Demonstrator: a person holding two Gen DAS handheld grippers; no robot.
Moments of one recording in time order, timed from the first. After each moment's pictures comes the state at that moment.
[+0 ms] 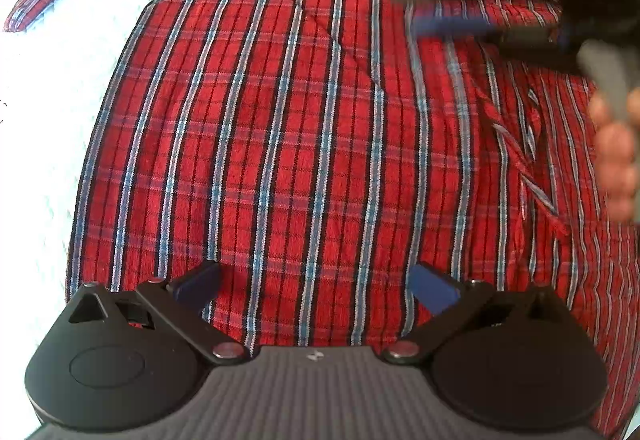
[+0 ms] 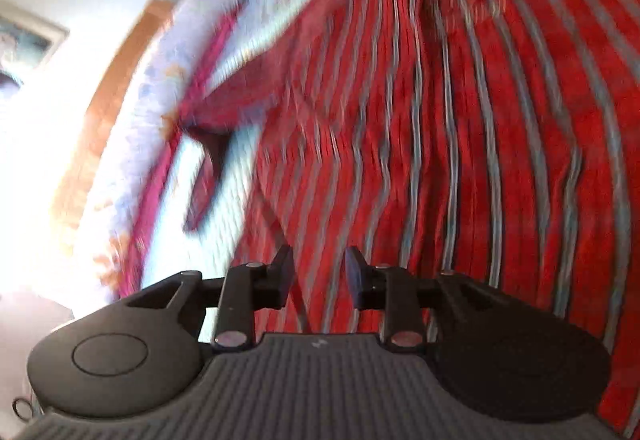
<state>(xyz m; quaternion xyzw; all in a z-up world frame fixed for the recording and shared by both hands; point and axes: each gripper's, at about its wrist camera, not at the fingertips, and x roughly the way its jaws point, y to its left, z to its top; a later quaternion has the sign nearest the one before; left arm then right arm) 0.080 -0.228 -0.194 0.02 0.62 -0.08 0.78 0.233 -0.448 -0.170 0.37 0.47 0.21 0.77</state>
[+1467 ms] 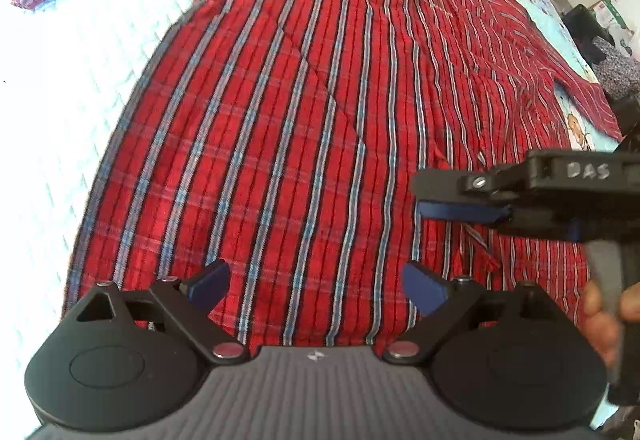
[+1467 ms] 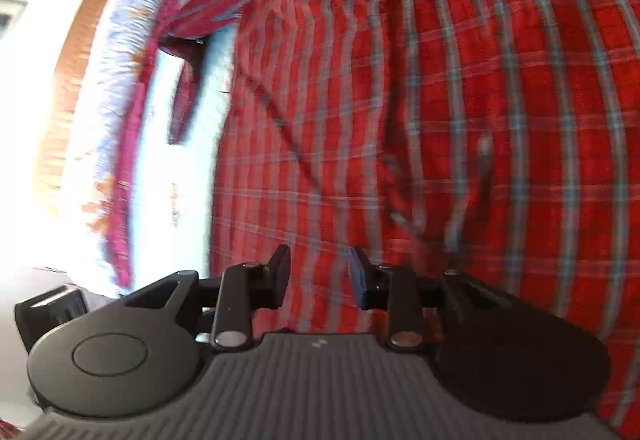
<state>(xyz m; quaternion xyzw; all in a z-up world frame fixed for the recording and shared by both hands) 0.122 -0.227 -0.156 -0.08 0.59 -0.12 0.79 0.154 -0.451 -0.156 0.36 0.56 0.20 0.72</state>
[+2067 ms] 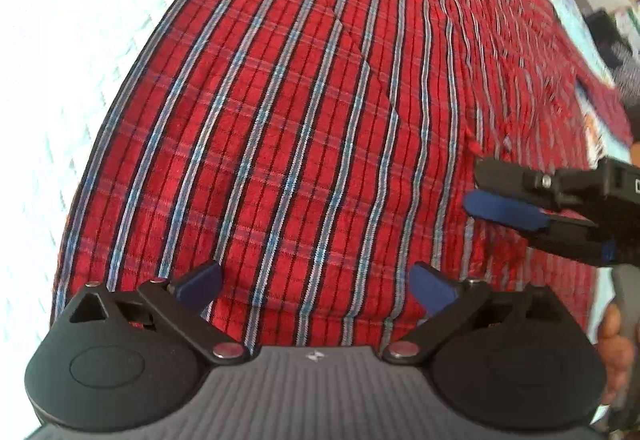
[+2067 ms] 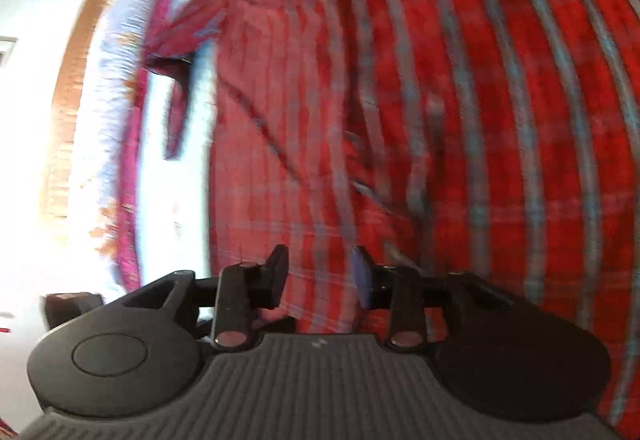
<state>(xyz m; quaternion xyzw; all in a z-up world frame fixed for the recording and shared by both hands) 0.144 -0.218 -0.157 -0.13 0.63 -0.10 0.76 0.137 -0.467 -0.155 0.41 0.54 0.18 0.71</state>
